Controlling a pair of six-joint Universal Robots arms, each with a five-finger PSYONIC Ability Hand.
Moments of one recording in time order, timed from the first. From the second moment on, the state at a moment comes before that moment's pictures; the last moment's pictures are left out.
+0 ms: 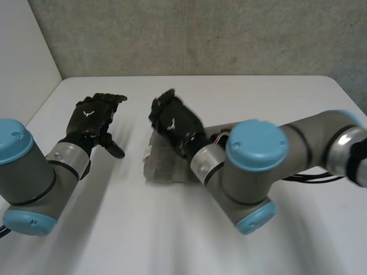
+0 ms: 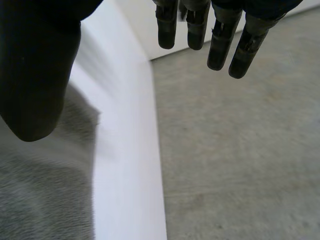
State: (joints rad) left arm 4.41 -1.92 -1.76 3.63 -1.43 3.21; right arm 2.32 -0.90 1.23 -0.36 1.42 2.18; left_hand 0.26 0.26 0.24 0.27 0.21; right_hand 0.23 0.25 0.25 0.26 0.06
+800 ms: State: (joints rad) left arm 4.16 -2.07 -1.54 3.58 -1.56 3.30; right arm 1.94 -1.03 1.61 -0.19 1.41 2.68; left_hand 0.26 0.26 0.24 0.27 0.21; right_hand 1.04 1.04 1.04 1.04 0.85
